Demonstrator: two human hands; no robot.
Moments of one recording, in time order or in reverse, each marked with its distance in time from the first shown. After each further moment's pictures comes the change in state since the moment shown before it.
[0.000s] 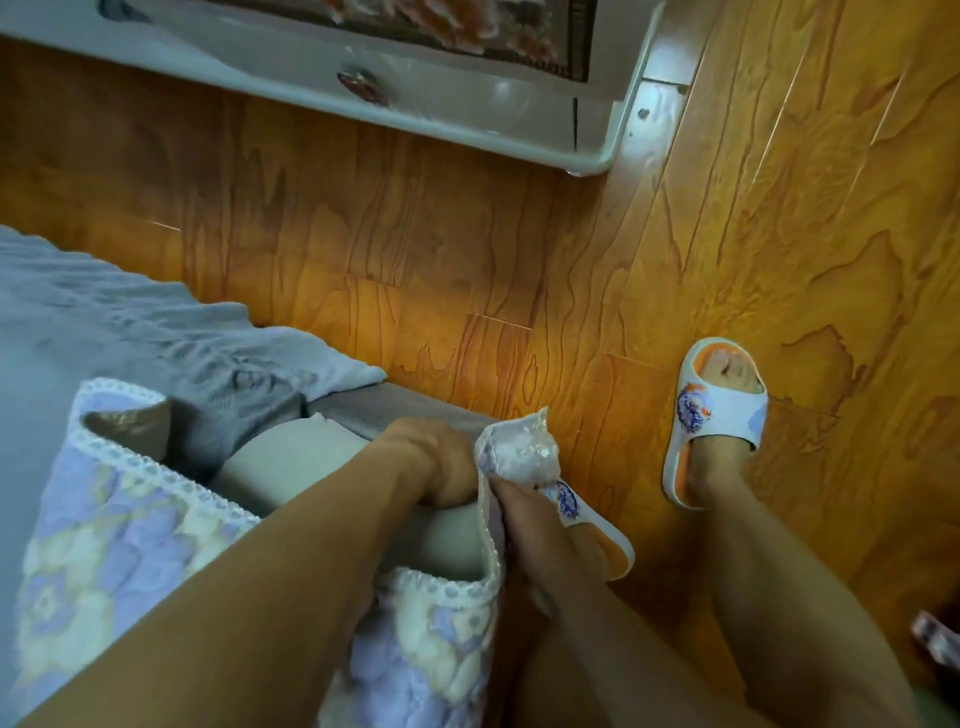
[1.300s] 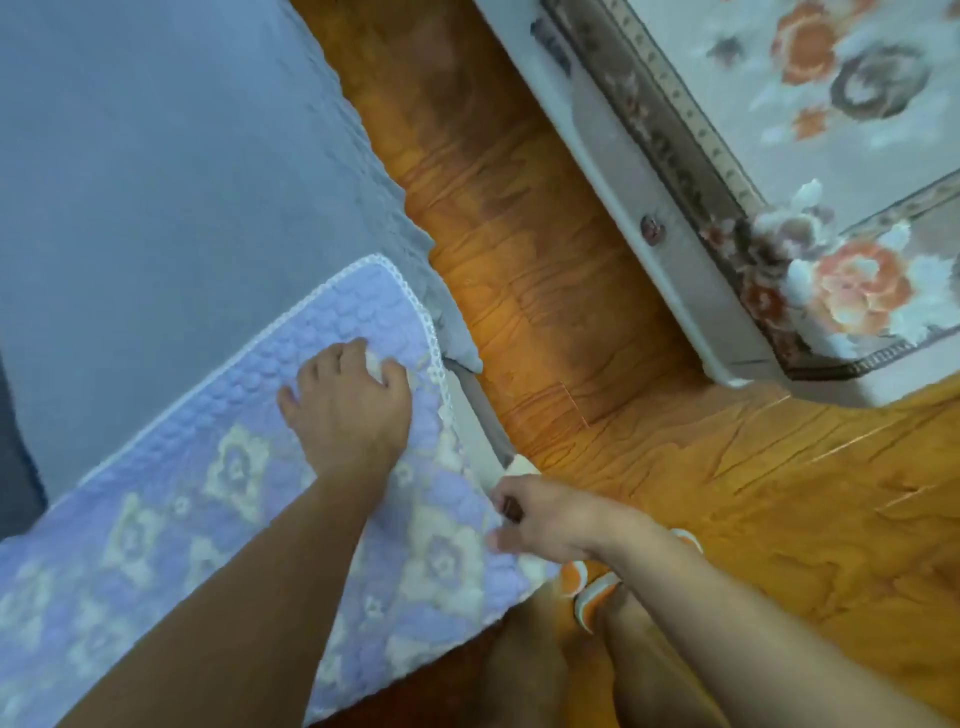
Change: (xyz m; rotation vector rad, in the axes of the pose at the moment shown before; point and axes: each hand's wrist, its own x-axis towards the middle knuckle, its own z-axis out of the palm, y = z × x) left_hand -0.149 -0.098 0.125 -1.293 0.992 -1.147; right_hand -0.163 -0.199 0.065 -1.658 -0.688 -0.205
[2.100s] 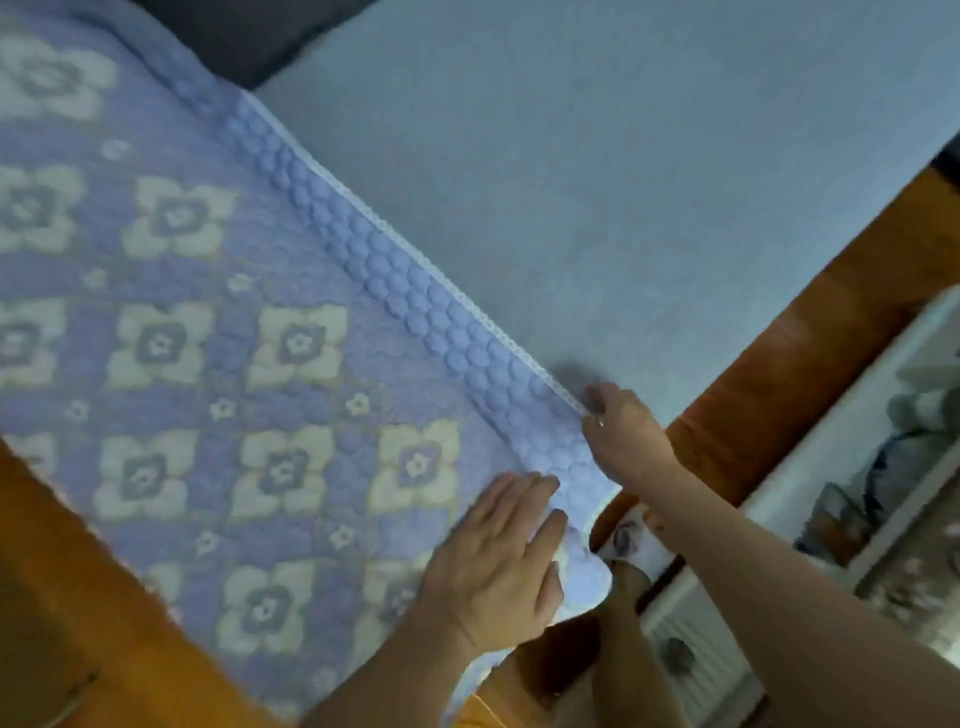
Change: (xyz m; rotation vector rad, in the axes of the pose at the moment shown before) left_hand -0.001 -0.033 -0.007 -0.584 0.030 -0.143; right_hand 0.242 -0.294 -0.092 -1.257 0.113 -0.149
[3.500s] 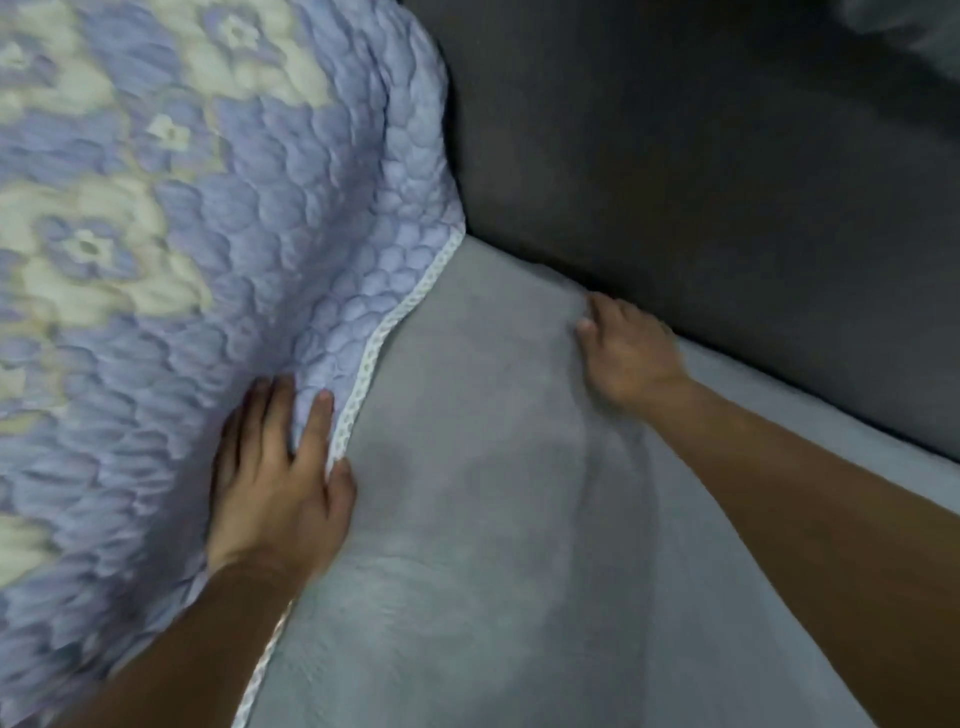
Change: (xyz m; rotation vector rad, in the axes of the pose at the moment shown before) left_hand 0.260 -0.267 0.001 0.099 0.695 -1.619; right_hand 0.471 -0.415 -0.119 -0.875 0.049 -1.119
